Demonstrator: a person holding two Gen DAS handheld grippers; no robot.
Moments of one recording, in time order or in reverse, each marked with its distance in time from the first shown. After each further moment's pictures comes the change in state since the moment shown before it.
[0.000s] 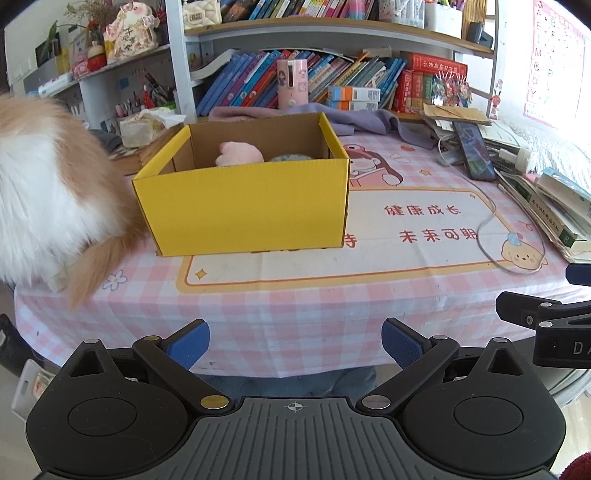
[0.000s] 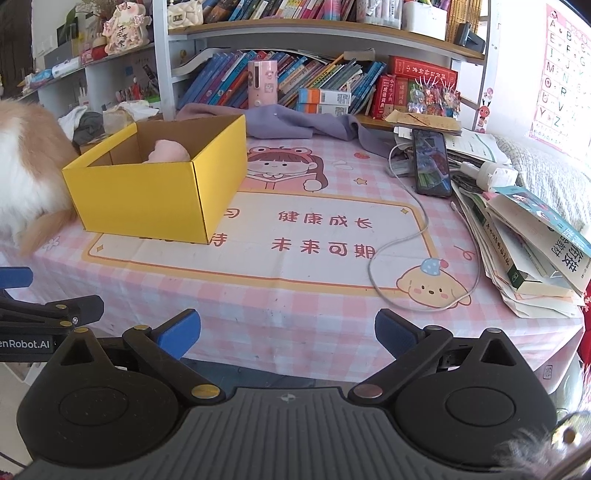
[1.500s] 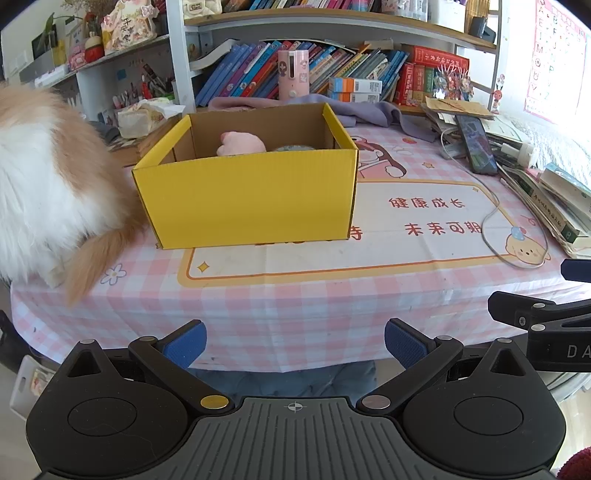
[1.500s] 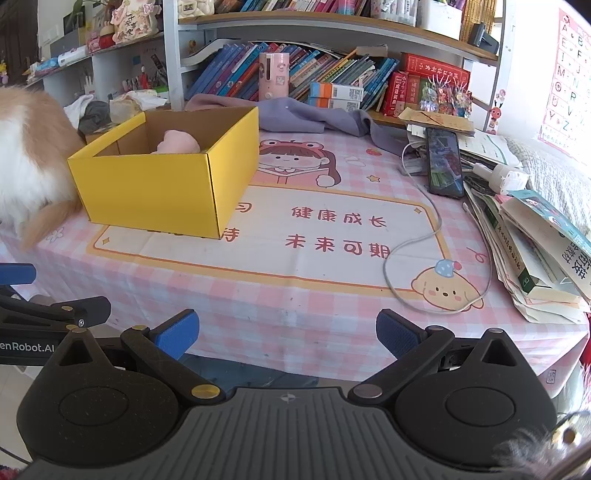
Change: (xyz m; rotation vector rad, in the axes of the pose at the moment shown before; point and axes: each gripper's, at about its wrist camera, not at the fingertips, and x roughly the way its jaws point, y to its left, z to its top) left arm 0.007 0.009 0.000 0.000 0.023 -0.012; right arm 0.010 0.017 0.001 -0.022 0.017 0.006
